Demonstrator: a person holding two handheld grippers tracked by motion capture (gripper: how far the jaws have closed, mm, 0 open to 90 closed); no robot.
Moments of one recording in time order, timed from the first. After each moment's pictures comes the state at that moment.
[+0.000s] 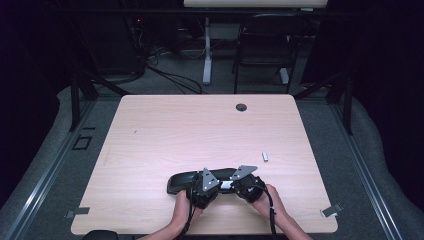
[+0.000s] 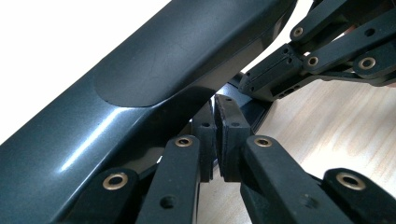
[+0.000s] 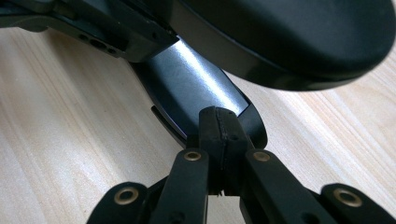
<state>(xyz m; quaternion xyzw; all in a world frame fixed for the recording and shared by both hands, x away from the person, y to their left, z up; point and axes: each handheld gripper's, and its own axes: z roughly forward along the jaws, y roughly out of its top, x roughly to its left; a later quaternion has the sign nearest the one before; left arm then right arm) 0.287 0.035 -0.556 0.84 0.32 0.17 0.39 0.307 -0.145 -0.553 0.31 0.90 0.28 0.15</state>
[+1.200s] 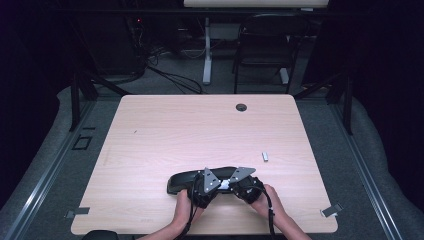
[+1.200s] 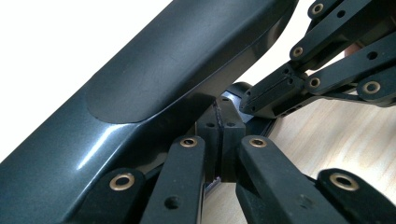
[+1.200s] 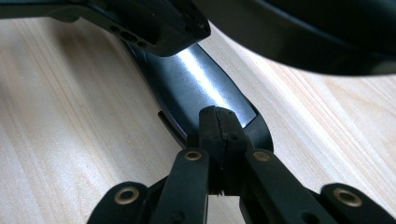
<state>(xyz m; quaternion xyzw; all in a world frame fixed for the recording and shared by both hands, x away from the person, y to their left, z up) 0.287 0.032 -0.554 0.84 0.31 0.20 0.40 0.304 -0.141 -0.555 0.28 0.90 0.29 0.16</state>
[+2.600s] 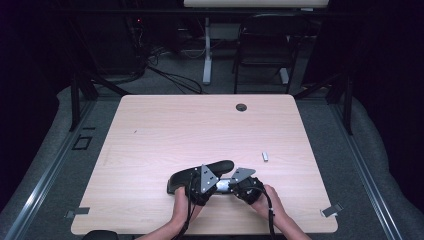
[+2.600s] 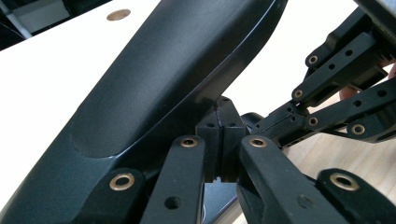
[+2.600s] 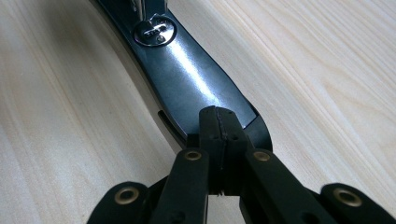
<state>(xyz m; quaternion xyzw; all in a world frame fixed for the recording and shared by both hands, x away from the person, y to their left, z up) 0.285 0.037 -0.536 0.82 0.30 0.23 0.43 0.303 -0.141 -0.555 0.27 0.91 0.28 0.17</state>
